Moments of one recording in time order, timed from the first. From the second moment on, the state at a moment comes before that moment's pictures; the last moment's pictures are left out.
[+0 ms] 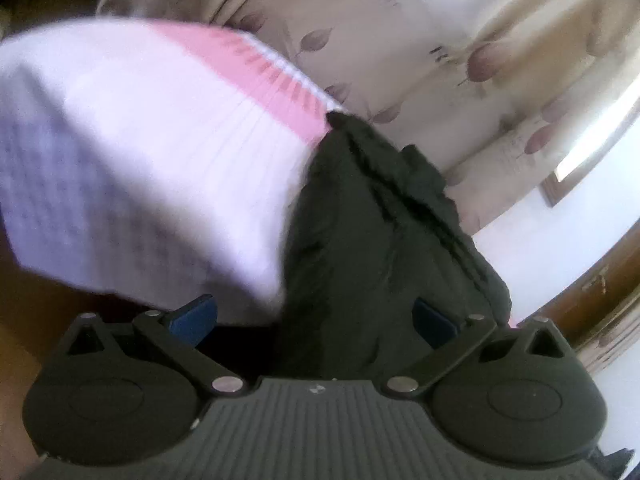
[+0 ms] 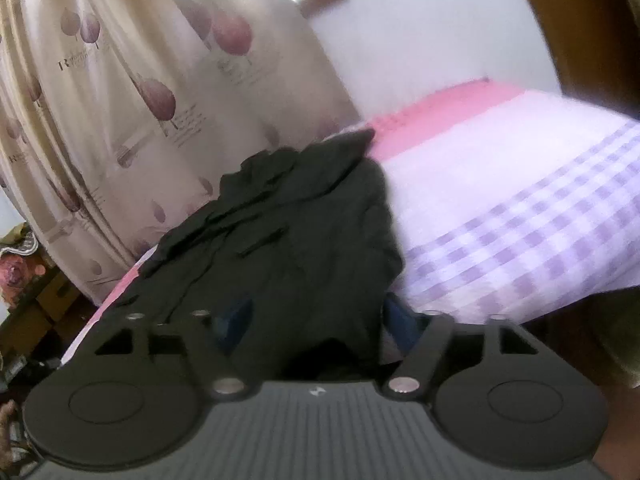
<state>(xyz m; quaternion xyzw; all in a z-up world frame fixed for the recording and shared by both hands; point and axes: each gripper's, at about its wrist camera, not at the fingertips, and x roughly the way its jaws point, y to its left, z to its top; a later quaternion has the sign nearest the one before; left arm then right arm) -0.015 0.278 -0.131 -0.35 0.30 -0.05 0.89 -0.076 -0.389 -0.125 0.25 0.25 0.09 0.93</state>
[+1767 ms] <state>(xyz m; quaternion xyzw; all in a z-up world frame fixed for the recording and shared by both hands) 0.201 0.220 0.006 -0.34 0.14 -0.06 0.93 0.170 -0.426 -0.023 0.44 0.18 0.17 0.87</state>
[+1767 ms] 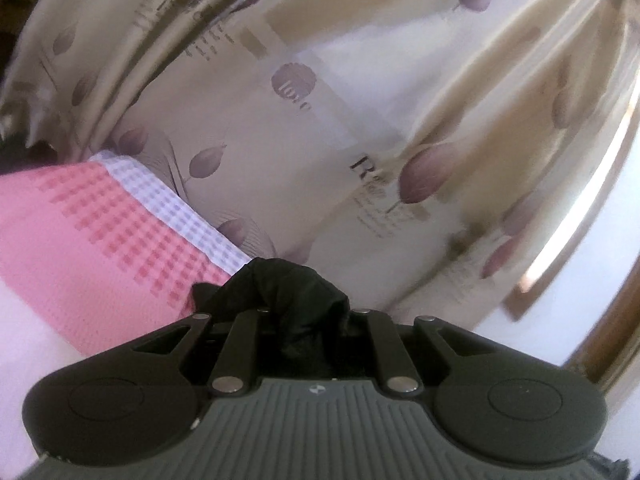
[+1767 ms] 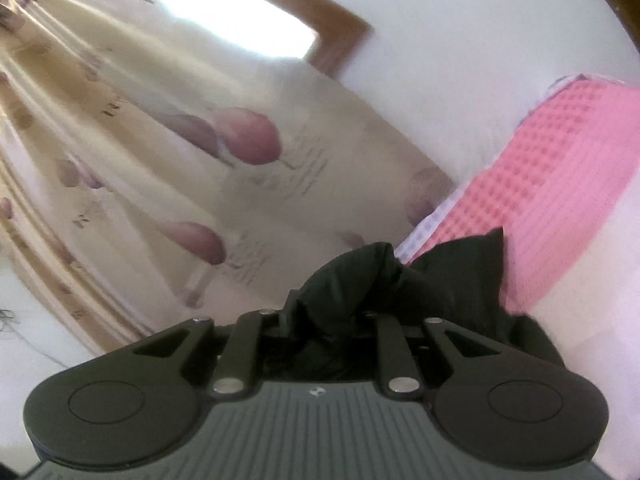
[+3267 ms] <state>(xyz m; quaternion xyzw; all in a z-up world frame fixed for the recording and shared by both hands) 0.405 0.135 -0.107 -0.19 0.24 -0.04 0.95 0.409 -0.275 -0.113 0.01 0.30 0.16 0.94</state>
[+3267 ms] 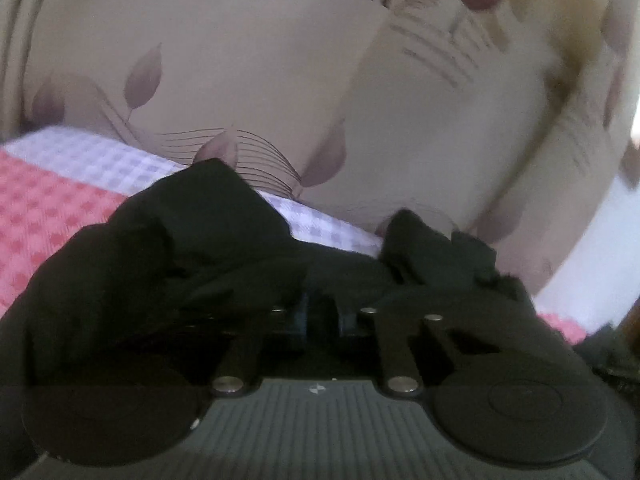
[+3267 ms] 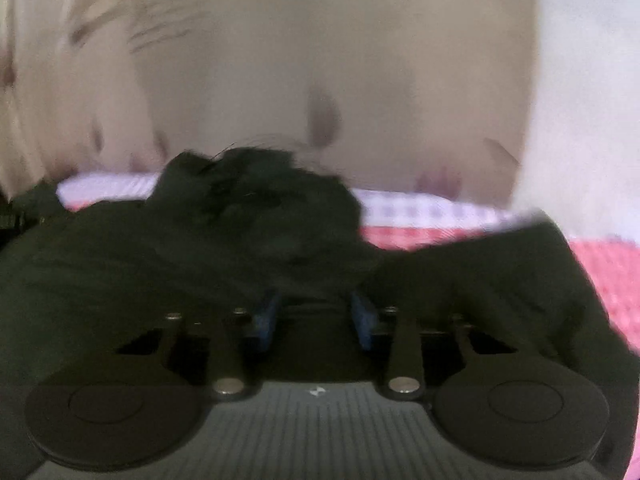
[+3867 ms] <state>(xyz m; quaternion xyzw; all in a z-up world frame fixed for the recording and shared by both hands) 0.409 0.181 -0.125 -0.26 0.27 -0.02 0.93 0.416 -0.378 -0.148 0.22 0.31 0.12 0.92</state>
